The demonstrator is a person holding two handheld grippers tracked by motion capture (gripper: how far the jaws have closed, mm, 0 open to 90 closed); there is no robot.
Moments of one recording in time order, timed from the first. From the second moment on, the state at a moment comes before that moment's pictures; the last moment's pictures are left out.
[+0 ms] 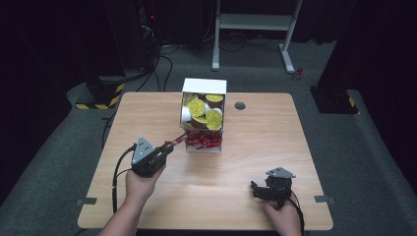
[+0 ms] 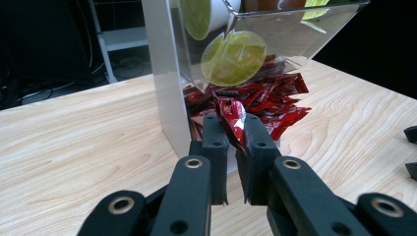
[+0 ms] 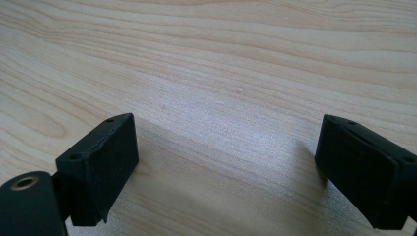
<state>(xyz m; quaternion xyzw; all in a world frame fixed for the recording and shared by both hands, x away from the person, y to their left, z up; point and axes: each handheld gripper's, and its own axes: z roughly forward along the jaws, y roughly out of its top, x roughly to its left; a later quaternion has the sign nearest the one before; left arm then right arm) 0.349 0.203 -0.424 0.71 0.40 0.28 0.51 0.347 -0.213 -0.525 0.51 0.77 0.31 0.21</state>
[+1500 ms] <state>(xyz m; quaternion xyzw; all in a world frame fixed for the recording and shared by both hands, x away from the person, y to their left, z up) 0.363 0.269 -0.444 0.68 0.45 0.29 0.49 0.347 -0.213 -0.525 0.51 0.77 0.31 0.21</state>
